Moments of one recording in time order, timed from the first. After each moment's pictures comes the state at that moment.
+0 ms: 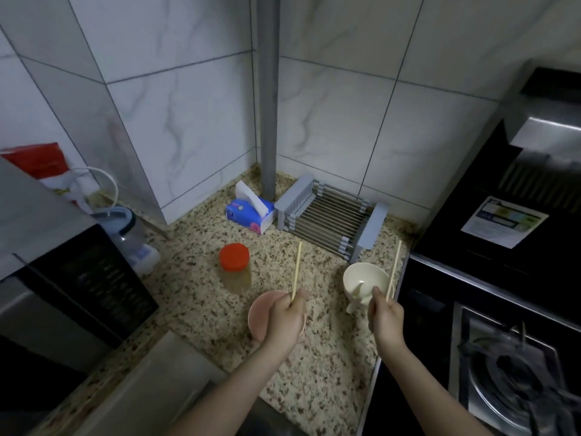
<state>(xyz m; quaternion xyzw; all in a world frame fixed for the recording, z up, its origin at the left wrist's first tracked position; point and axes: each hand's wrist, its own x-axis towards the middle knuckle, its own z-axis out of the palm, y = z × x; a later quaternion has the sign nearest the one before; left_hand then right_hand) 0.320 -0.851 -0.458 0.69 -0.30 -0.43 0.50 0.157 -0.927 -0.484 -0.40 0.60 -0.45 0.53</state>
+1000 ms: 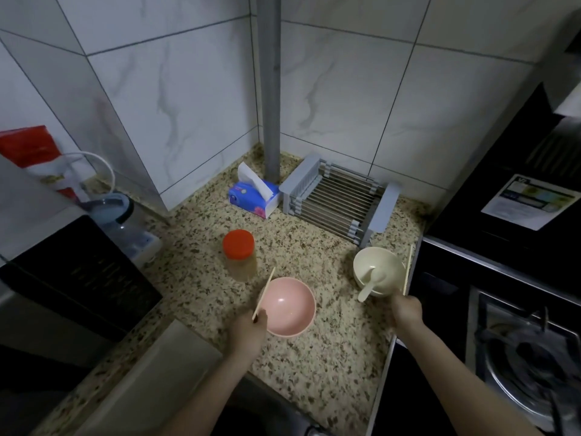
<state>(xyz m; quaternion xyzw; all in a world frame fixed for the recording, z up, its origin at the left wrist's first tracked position) 0.385 -0.817 -0.531 0.84 -0.33 -0.29 0.31 0.133 -0.979 -0.555 -0.33 0.77 -0.29 0.47</state>
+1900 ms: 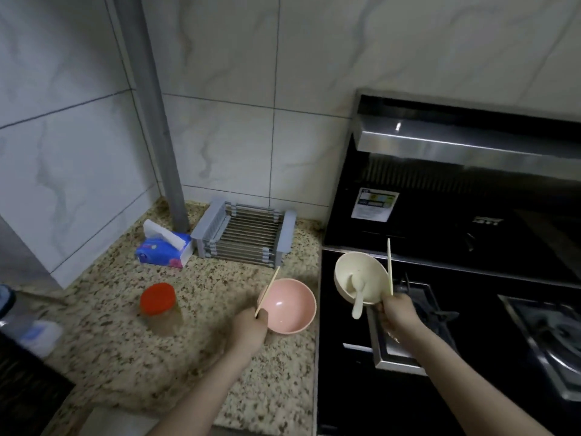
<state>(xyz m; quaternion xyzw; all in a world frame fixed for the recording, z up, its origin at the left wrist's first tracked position) 0.293 -0.868 -0.452 0.74 -0.50 -0.36 0.27 0.019 -0.893 -0.426 -0.32 0.74 -0.41 0.43</state>
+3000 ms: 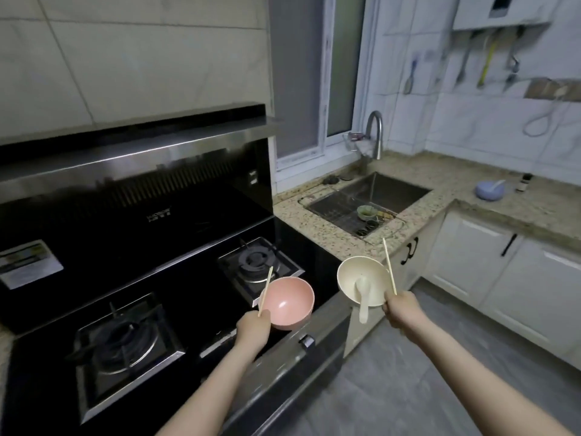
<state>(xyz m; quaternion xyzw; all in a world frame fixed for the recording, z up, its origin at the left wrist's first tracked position) -0.264 -0.648 -0.400 0.51 -0.72 -0.46 0.11 -0.459 -0.451 -0.378 -0.04 0.81 -0.53 0.24</state>
